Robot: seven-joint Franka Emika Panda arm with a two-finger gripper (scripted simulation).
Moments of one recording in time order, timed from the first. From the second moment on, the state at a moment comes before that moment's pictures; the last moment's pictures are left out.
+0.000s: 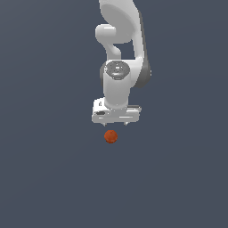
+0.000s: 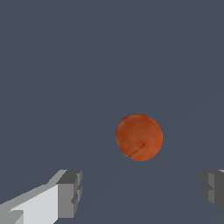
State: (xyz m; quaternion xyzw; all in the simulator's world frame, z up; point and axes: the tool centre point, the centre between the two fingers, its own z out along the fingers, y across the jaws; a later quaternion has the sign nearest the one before) arm -0.001 0.006 0.148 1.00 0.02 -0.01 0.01
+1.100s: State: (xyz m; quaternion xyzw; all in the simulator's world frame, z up) arm 0.000 0.002 0.160 1.00 0.02 -0.02 0.01
